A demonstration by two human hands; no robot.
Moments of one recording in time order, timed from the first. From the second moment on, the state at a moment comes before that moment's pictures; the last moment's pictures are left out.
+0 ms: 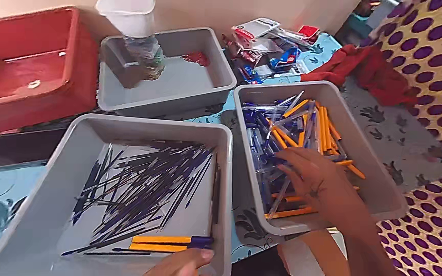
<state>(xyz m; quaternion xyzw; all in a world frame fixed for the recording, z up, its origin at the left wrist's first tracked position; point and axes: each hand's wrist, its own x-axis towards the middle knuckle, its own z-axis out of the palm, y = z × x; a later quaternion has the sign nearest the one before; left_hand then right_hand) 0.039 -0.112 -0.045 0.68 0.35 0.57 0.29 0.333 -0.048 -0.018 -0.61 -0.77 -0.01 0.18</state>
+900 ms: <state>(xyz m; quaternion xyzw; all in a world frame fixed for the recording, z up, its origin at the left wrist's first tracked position) 0.058 -0.103 -0.048 0.78 0.43 0.44 0.13 0.328 -0.056 0.004 -0.52 -0.66 0.02 0.54</state>
